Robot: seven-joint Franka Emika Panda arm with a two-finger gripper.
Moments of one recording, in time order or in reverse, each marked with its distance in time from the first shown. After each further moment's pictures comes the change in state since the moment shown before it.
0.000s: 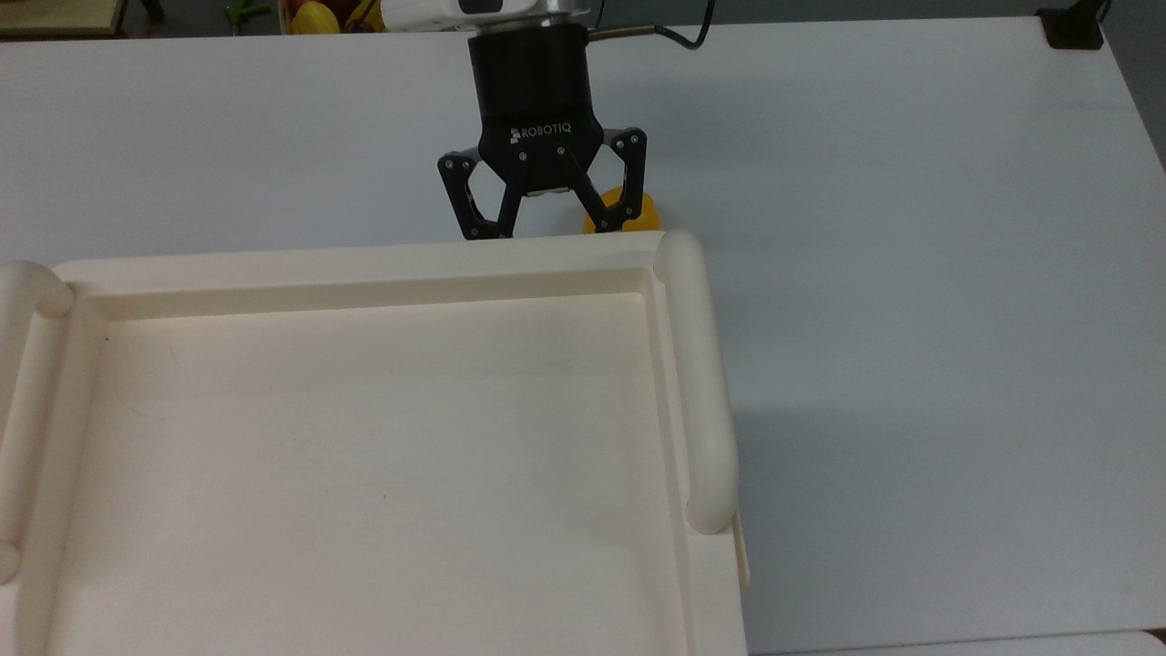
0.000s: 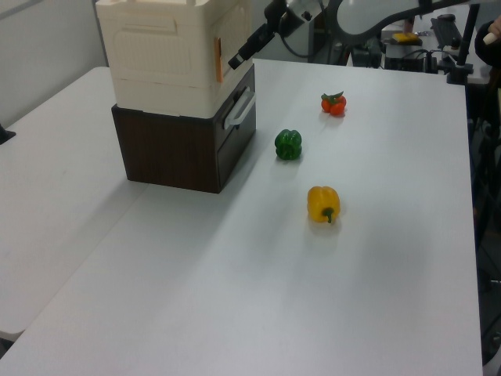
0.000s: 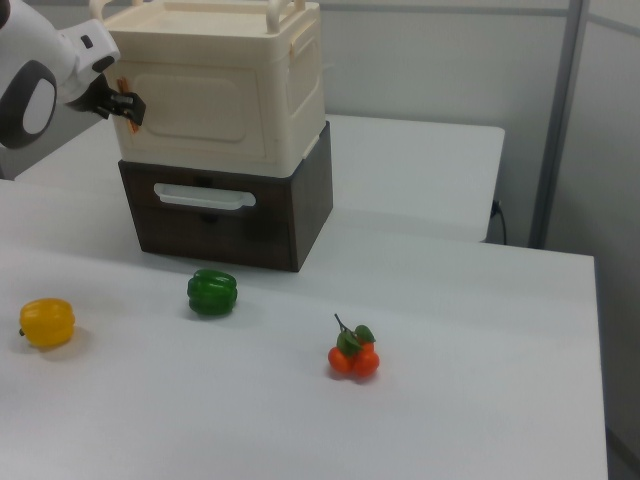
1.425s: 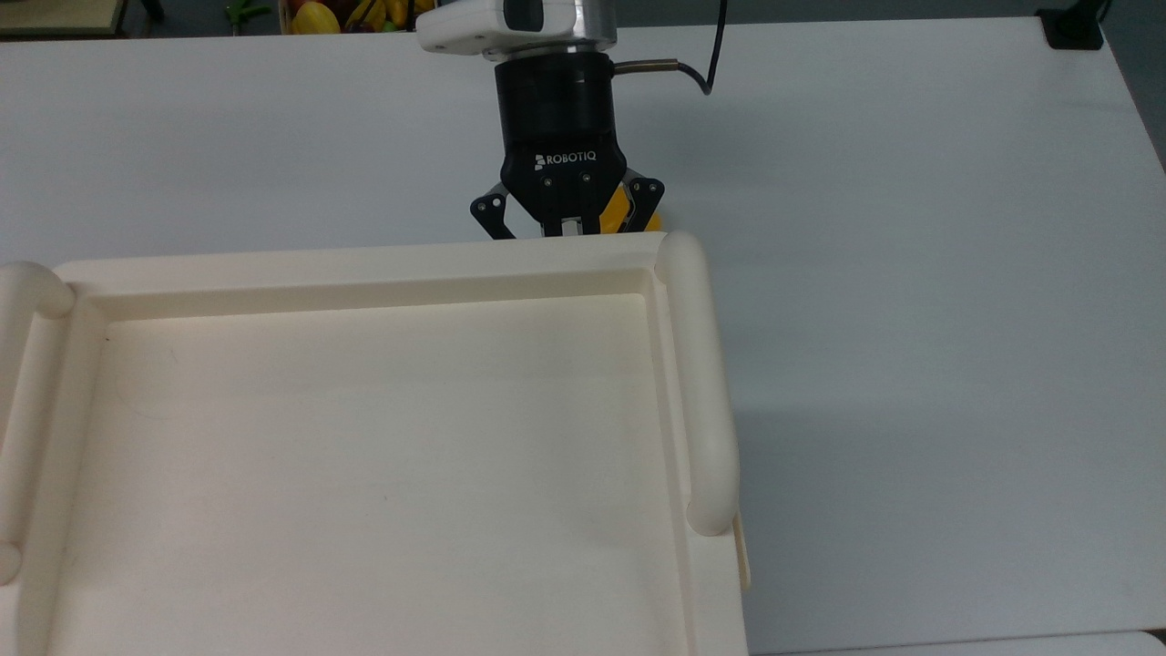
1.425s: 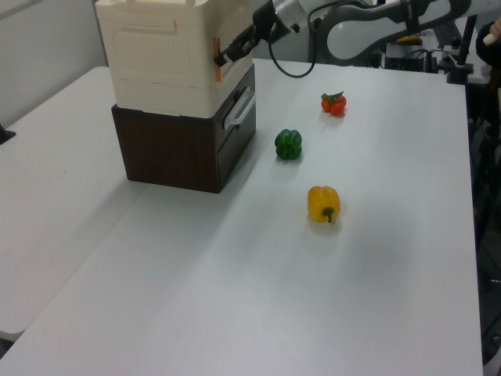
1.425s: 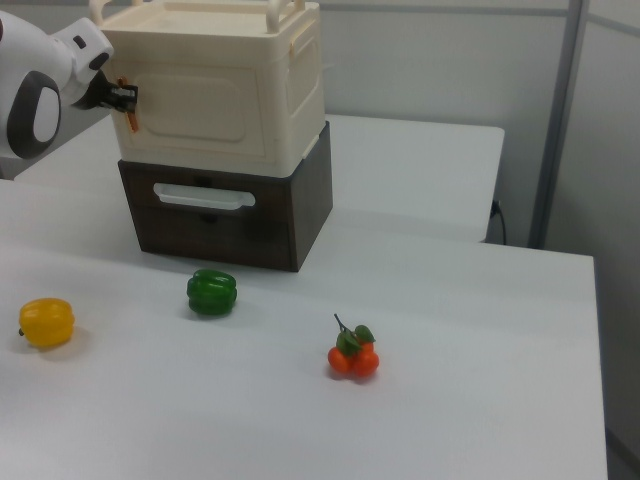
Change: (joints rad) arm 0.016 0.066 0.002 0.031 -0.123 0.151 0.001
